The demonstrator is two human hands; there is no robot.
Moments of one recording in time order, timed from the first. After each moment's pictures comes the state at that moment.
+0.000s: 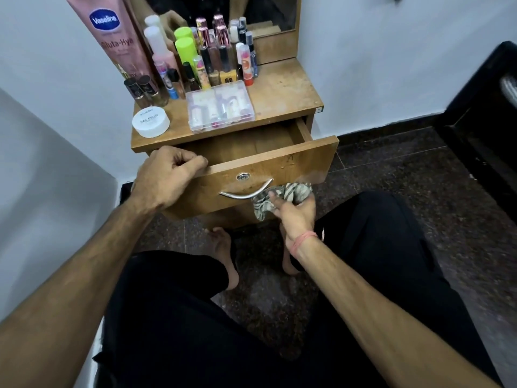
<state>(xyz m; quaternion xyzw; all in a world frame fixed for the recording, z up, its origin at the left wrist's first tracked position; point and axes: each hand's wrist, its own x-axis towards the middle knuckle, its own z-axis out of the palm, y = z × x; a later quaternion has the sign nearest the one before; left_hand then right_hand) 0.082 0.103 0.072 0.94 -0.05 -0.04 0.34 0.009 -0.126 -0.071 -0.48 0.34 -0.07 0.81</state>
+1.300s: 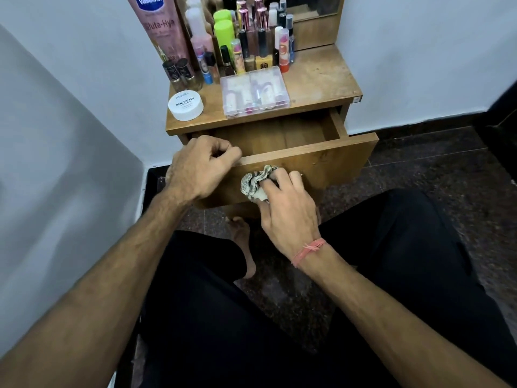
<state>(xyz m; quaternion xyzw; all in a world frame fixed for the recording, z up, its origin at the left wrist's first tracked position) 0.066 0.095 0.074 0.96 -0.08 0.00 0.28 -0.028 -0.081 -0.006 -0.96 -0.07 -0.20 0.21</state>
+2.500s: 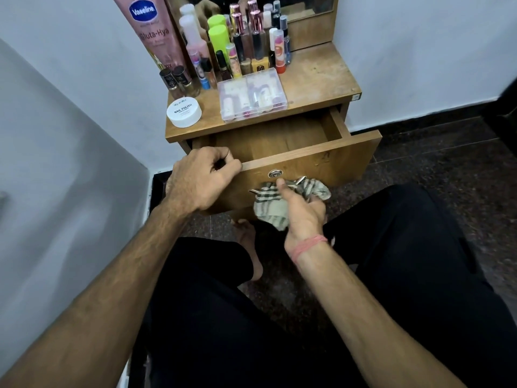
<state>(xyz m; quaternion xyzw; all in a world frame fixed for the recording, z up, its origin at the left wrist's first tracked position) 0.060 0.099 0.068 0.97 -0.11 0.00 0.24 -0.009 -0.066 -0.008 -0.36 0.40 -0.03 0.84</state>
